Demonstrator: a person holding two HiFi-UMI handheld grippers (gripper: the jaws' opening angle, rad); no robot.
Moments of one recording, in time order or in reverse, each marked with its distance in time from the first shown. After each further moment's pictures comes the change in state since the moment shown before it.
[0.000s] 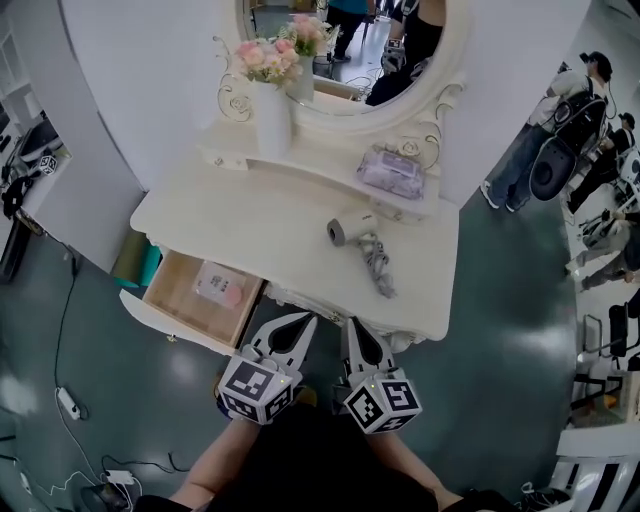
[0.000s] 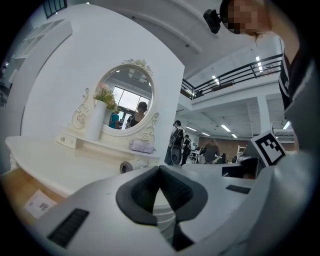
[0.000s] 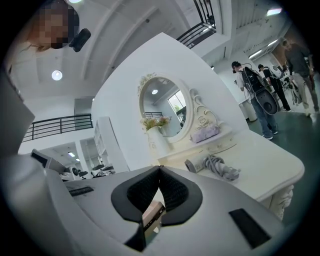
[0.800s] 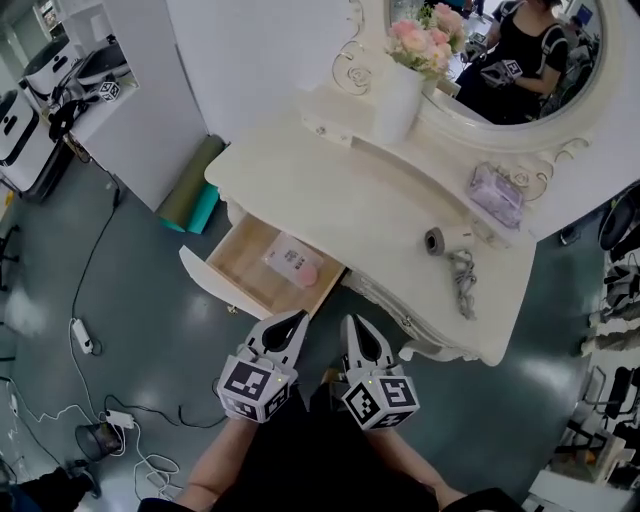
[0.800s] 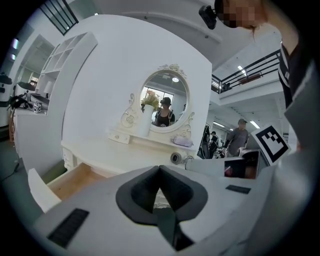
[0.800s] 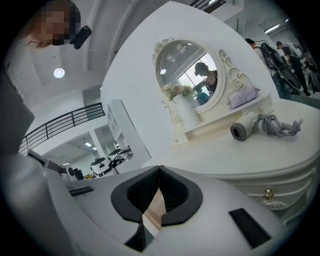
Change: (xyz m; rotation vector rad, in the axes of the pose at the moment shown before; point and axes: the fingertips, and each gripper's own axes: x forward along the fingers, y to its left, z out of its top) left arm -0.134 0.143 -0.018 -0.083 0.054 0.305; right arm 0.084 0.132 -0.103 0.018 0.224 0.150
